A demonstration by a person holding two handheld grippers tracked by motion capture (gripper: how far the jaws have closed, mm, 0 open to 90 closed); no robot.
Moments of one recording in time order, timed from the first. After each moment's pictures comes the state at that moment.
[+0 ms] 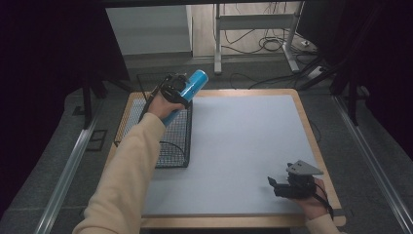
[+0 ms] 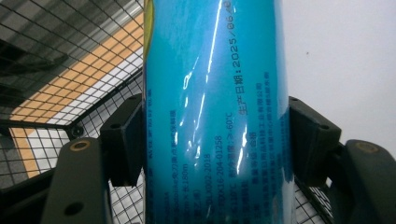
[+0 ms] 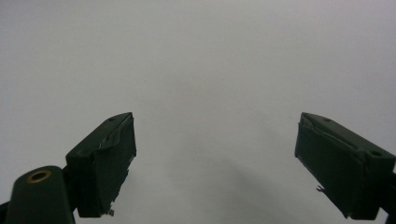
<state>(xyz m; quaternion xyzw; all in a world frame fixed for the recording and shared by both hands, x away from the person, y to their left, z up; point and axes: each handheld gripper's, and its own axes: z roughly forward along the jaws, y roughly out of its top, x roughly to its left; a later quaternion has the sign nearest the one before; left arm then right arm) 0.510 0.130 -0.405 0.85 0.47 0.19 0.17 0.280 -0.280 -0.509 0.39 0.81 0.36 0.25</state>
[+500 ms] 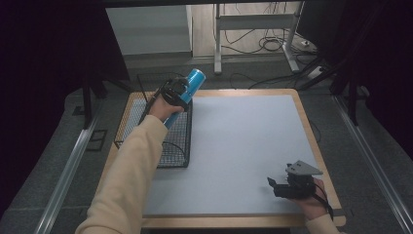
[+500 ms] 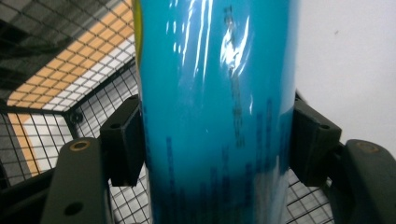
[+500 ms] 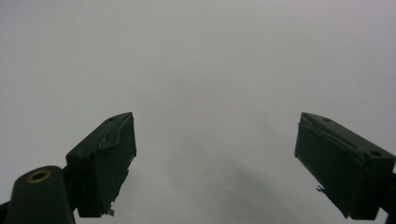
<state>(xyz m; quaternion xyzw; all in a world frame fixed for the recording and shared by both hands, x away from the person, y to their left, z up) 0.518 0.132 -0.422 0.85 0.48 0.19 0.12 0.280 -0.279 -0.509 0.39 0.81 0.36 0.25</state>
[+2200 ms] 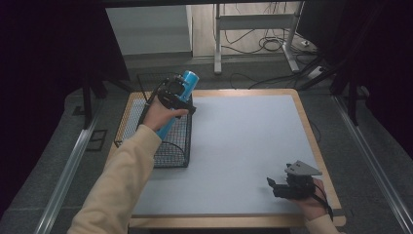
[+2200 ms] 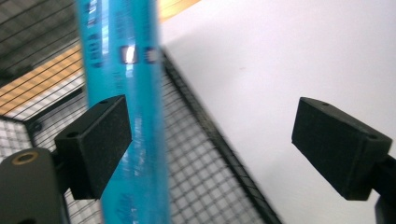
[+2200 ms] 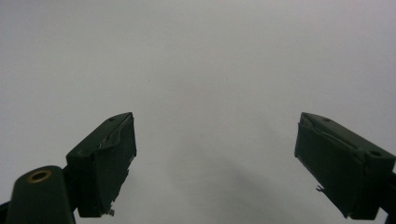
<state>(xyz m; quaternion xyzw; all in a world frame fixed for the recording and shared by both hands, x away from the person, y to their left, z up) 0.448 0.122 -0.374 0.83 0.46 0.17 0.27 0.278 -0.277 -0.508 0.39 0.81 0.35 0.25</state>
